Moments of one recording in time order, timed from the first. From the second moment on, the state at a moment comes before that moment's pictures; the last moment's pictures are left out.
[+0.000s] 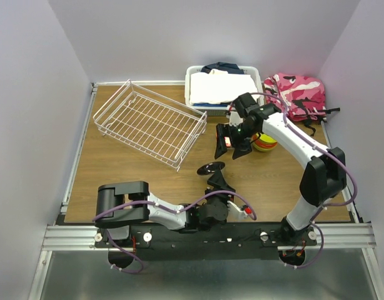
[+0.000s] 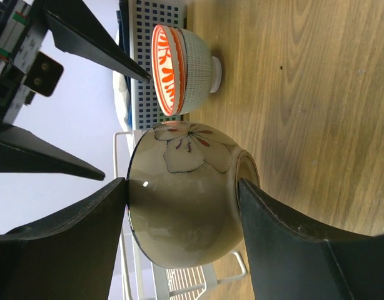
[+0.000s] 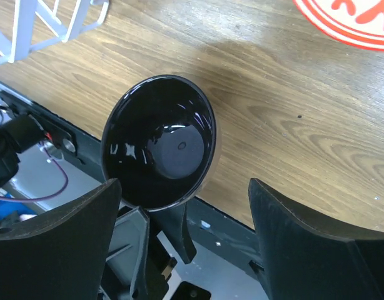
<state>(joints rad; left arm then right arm) -1.49 1.71 0.66 0.68 -0.88 1.05 0.47 1.69 1.46 -1.01 -0.43 0.33</state>
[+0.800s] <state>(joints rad) -1.48 1.74 0.66 0.72 -0.93 1.10 0.56 1.84 1.50 -1.10 -0.37 0.29</state>
